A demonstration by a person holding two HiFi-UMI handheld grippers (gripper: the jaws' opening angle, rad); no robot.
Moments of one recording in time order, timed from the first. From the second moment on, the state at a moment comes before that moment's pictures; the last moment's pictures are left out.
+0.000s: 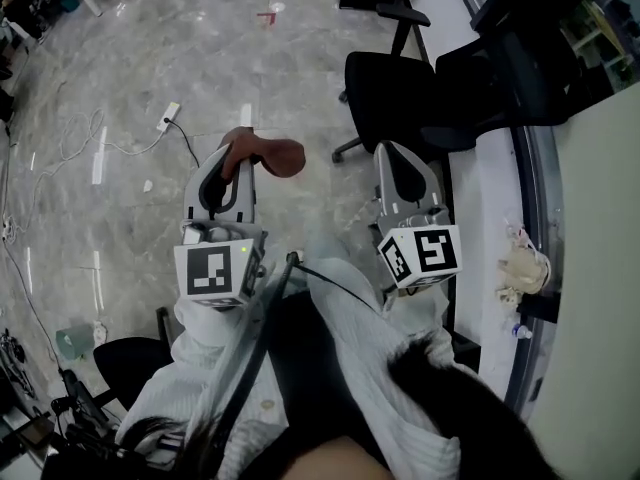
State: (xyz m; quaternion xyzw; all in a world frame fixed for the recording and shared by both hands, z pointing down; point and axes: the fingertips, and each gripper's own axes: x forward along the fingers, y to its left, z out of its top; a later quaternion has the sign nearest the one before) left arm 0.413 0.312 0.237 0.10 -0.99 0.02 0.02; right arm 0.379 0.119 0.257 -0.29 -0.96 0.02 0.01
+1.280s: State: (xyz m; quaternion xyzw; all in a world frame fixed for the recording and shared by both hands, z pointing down) left arm -0.220 0.139 0.226 0.49 -0.87 0.05 0.01; right arm -0.126 0.019 0.269 0.07 -1.00 0.03 0.03
